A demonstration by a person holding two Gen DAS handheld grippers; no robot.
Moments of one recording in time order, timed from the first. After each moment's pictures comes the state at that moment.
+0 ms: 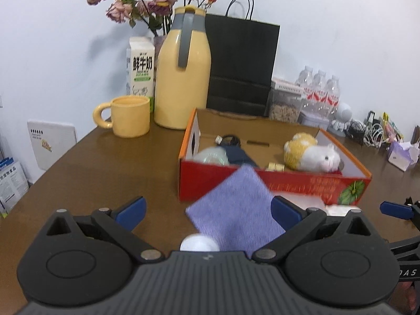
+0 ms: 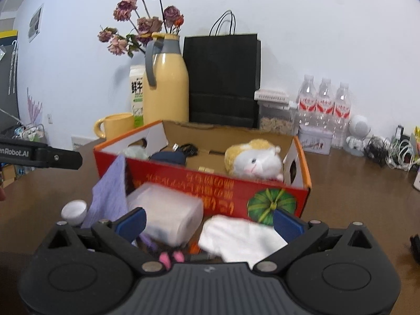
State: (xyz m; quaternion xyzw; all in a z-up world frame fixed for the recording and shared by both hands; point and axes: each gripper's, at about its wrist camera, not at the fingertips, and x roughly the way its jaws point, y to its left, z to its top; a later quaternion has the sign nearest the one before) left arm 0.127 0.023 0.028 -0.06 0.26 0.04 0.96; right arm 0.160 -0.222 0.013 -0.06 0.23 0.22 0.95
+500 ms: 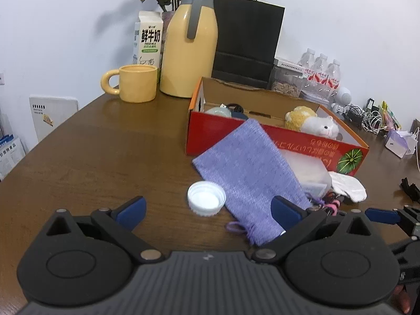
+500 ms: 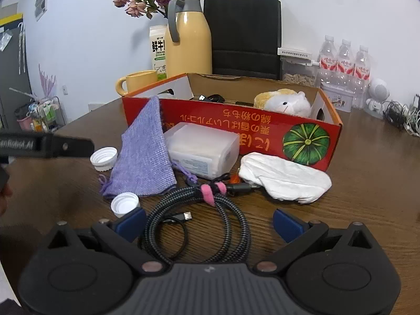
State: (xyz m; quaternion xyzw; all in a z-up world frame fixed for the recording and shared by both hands) left arm 0.094 0.030 0.000 -0.09 0.29 0.04 0.95; right arm 0.132 -0.206 -0.014 -0.06 0.31 0.25 0.92
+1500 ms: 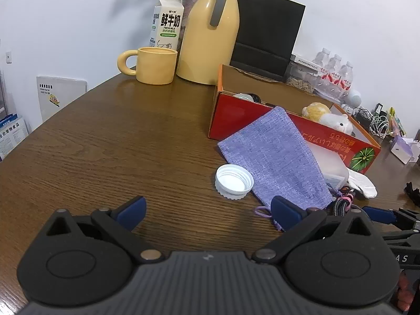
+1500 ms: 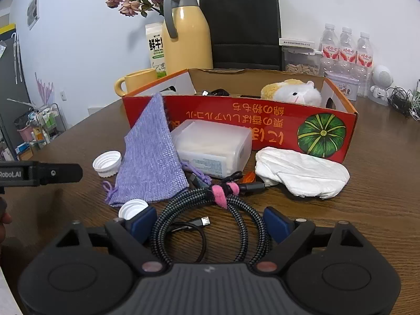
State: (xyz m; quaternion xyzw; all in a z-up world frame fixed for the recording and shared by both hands) left arm 0.088 0.055 -0.016 -0.12 0.31 0.05 0.94; right arm 0.140 -0.195 -0.020 -0.03 0.32 0.25 0.91
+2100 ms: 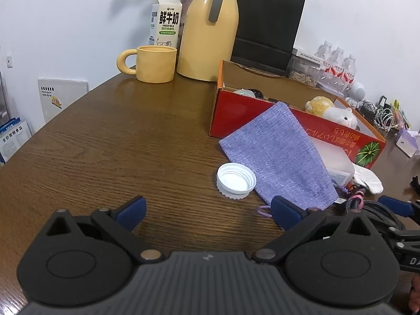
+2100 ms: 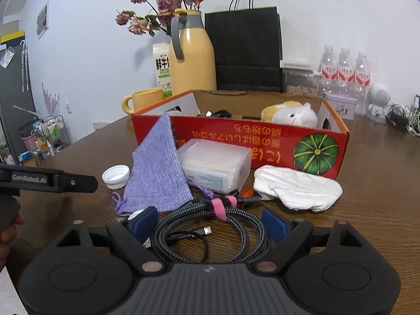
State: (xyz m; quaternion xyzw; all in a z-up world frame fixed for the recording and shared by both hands) left arm 0.096 0.051 -0.017 -0.10 0.32 0.05 0.94; right arm 0.122 -0.204 -0.010 -0.03 0.27 0.26 0.93
